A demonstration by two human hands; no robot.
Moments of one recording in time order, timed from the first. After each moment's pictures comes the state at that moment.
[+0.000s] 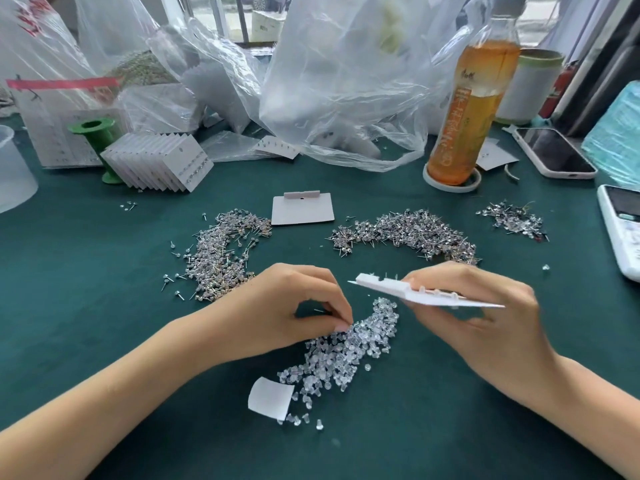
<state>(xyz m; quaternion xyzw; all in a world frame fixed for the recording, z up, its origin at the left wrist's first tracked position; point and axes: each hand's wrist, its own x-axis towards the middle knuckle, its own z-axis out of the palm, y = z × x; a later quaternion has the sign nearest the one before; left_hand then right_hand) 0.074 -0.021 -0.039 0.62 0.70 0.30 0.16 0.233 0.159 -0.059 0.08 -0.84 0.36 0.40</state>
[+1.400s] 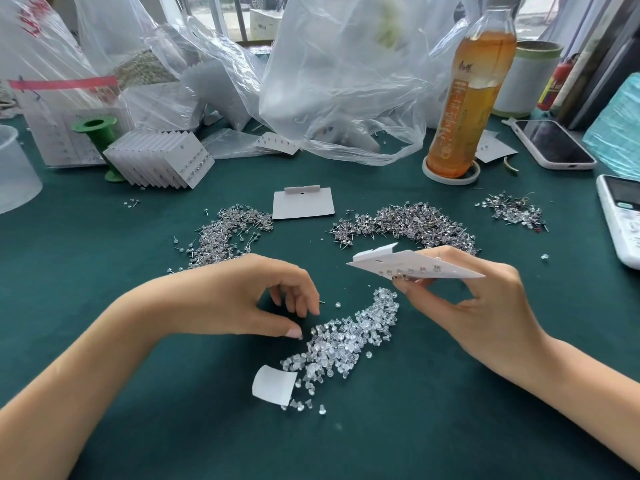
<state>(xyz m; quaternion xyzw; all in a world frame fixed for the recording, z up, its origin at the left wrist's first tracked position) 0.053 -0.047 -0.016 0.58 0.73 0.21 0.30 0.230 0.156 -0.060 0.04 -0.86 0.35 0.37</state>
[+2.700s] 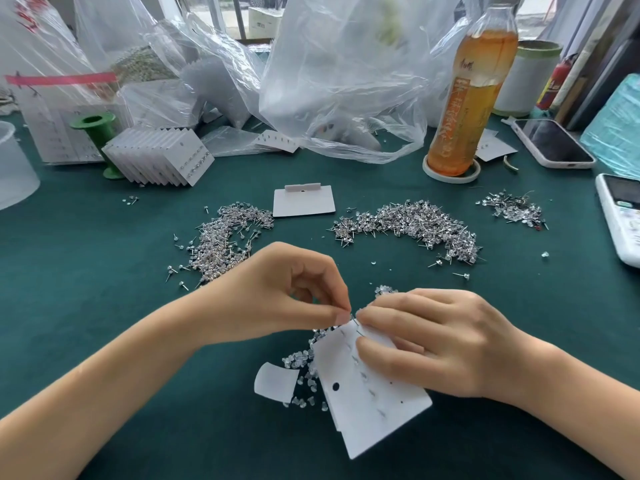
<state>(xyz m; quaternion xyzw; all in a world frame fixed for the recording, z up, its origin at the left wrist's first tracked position) 0.083 -0.030 -0.017 0.51 0.67 0.41 0.34 0.232 0.140 -0.055 0.30 -0.88 -0.03 0.36</state>
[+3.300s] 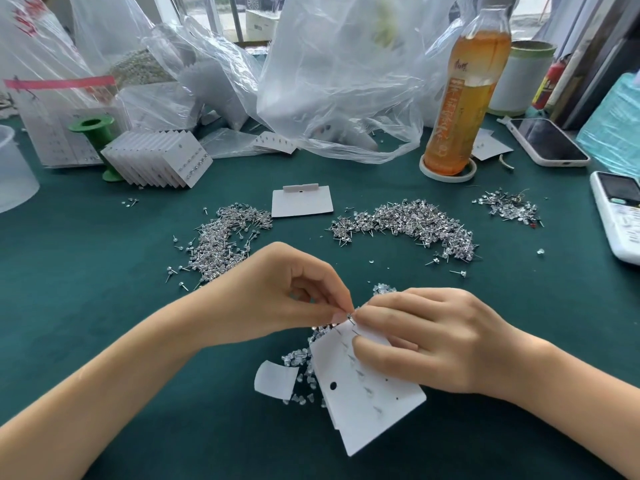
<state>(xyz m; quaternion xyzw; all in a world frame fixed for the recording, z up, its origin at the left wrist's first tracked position) 0.084 -0.031 -0.016 0.52 0.69 0.38 0.32 0.232 0.136 -0.056 0.30 -0.88 -0.03 0.36</state>
